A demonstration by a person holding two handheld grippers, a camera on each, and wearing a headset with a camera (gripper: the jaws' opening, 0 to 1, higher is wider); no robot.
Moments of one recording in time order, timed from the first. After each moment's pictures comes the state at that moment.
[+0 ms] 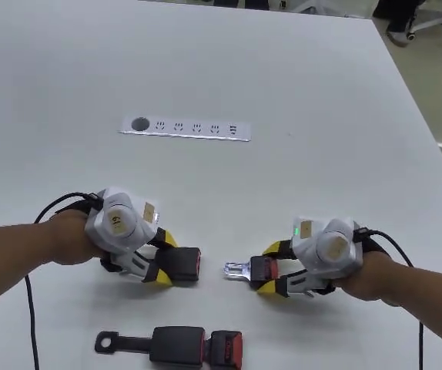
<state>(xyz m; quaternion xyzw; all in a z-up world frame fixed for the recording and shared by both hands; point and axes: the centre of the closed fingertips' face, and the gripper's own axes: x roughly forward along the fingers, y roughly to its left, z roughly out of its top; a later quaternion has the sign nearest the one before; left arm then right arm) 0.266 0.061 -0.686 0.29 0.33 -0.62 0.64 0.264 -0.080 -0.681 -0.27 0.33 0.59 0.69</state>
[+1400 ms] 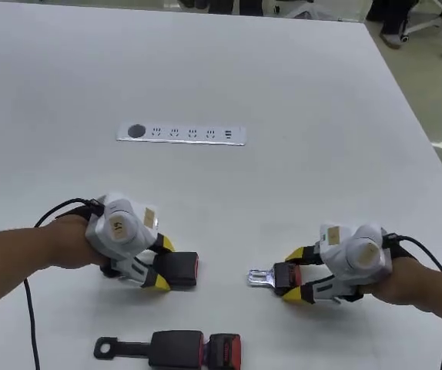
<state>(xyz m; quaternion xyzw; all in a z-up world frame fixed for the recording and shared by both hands) 0.268 0.062 -0.686 0.31 0.34 -0.62 0.64 0.261 -0.116 -0.688 -0.28 0.34 0.57 0.69</state>
